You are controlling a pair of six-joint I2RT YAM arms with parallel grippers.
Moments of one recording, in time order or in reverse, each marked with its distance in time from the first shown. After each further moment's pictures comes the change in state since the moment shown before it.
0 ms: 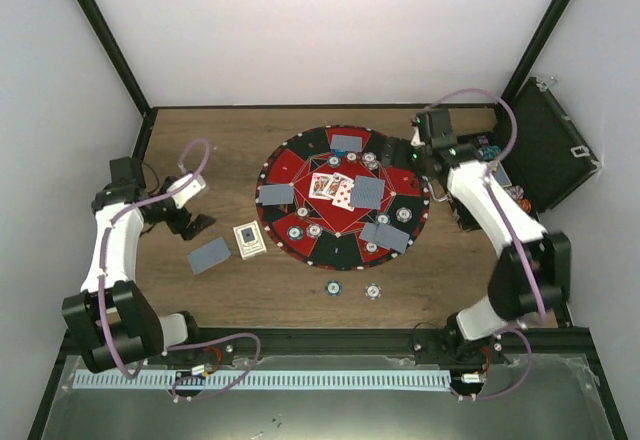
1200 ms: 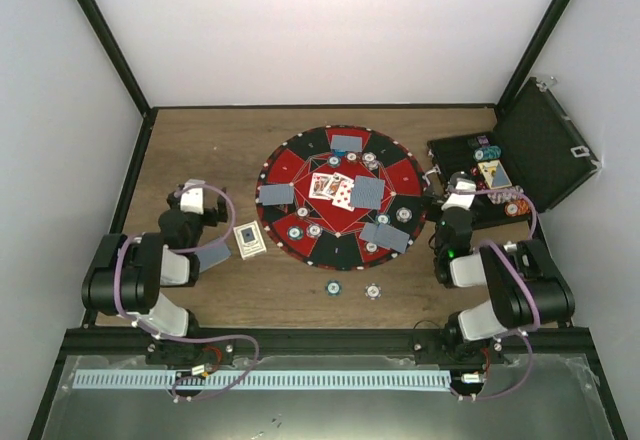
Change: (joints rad) left arm -0.250 0.284 -0.772 2.191 -0.452 -1.158; right arm -0.101 -0.191 -1.151 1.688 0.525 -0.272
